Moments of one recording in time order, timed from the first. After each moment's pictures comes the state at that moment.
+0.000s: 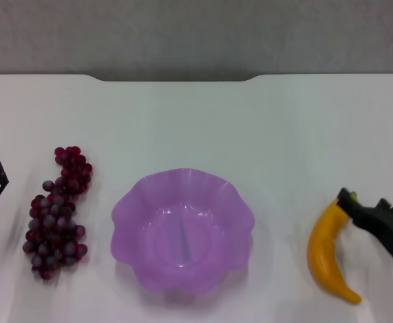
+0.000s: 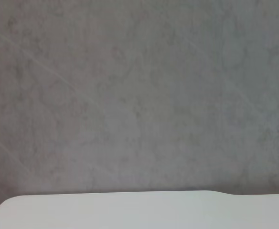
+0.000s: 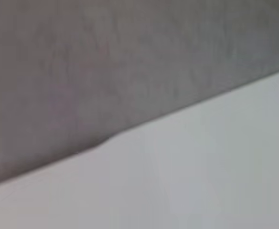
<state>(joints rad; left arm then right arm) -0.48 -2.05 0.64 -0.07 0.64 1.06 -0.18 0.09 2.01 -2.14 -0.91 1.04 -0.38 -0.10</state>
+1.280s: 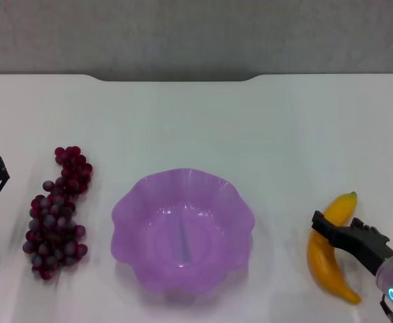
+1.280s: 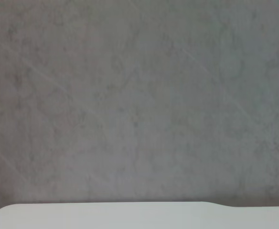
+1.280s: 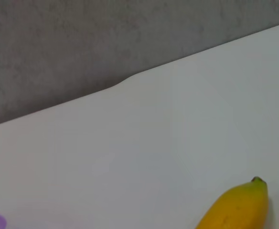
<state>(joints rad) -0.48 -2.05 0.64 -0.07 0.64 1.09 -0.19 0.22 2.01 -2.25 -0.75 1.04 -0.34 0.00</state>
